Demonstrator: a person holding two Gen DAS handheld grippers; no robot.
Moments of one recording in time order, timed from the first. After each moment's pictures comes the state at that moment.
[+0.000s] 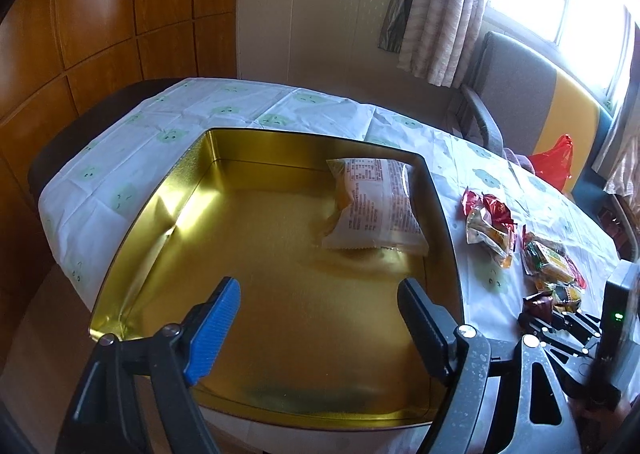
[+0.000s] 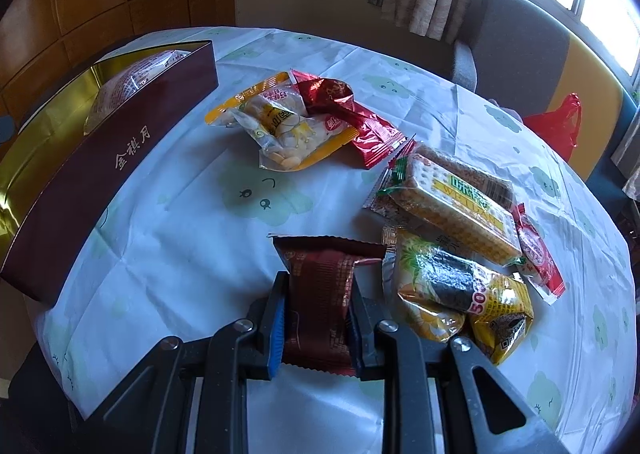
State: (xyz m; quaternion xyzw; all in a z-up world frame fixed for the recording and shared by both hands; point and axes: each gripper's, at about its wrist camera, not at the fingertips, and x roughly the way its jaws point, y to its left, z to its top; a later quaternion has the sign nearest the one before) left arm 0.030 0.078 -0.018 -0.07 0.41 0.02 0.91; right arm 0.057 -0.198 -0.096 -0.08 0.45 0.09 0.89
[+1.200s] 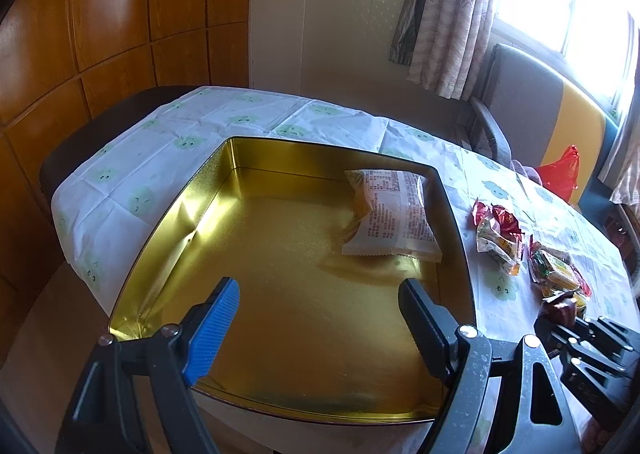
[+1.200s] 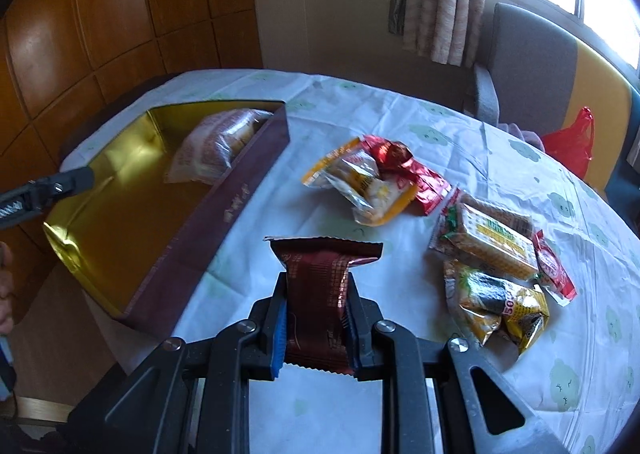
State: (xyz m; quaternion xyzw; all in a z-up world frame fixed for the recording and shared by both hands) left arm 0.022 0.091 -0.015 -0.07 0.39 0.04 0.92; right arm 0.023 -0.150 -0.038 -0.03 0.40 0.16 0.90
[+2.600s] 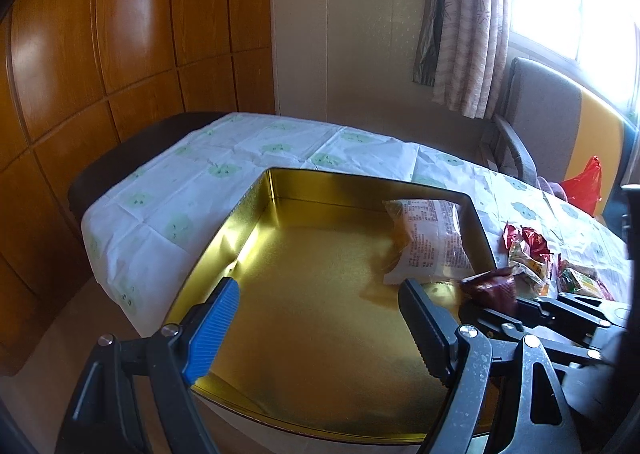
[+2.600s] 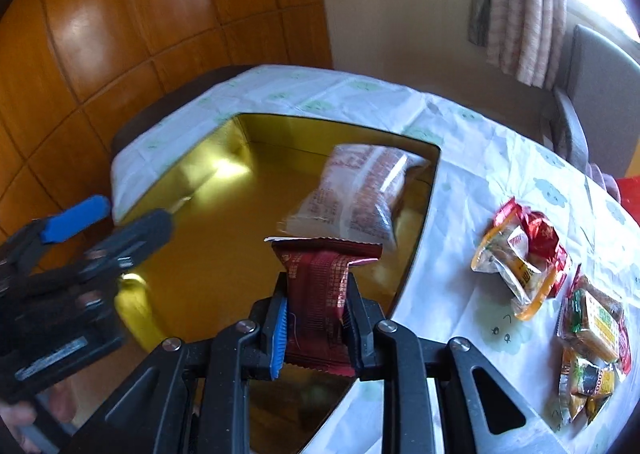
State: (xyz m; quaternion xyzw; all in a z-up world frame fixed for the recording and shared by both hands) left arm 0.022 0.107 -0.007 -0.04 0.35 0.09 0.93; right arm 0.070 -0.037 -0.033 -0.04 0.41 0.24 0.88
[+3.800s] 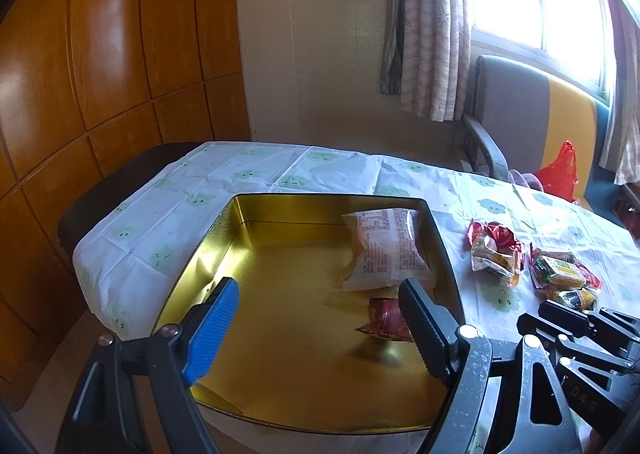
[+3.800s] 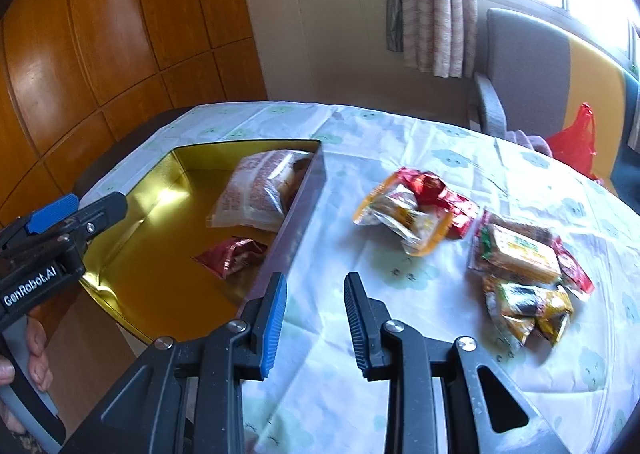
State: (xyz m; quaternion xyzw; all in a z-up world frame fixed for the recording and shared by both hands) left arm 0.005 0.072 0.012 0.00 0.32 0.05 0.95; right arm 0.012 -0.128 -0.020 0.02 0.37 0.14 0.92
